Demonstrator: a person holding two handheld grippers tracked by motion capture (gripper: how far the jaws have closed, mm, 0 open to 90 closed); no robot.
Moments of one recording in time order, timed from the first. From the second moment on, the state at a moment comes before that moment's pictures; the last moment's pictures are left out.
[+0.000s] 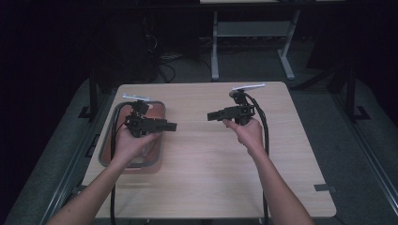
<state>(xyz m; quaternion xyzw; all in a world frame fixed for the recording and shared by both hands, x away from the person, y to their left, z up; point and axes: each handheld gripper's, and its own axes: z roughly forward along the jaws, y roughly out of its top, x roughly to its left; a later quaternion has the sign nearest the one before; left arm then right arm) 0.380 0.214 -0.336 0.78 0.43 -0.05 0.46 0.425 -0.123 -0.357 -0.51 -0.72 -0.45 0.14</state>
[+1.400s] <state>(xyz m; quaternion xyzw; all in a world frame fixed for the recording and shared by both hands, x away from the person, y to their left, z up) 0.367 0.142 -0.361 0.81 0.38 -0.08 0.43 0.393 -0.193 -0.400 -0.56 -0.68 -0.45 0.14</state>
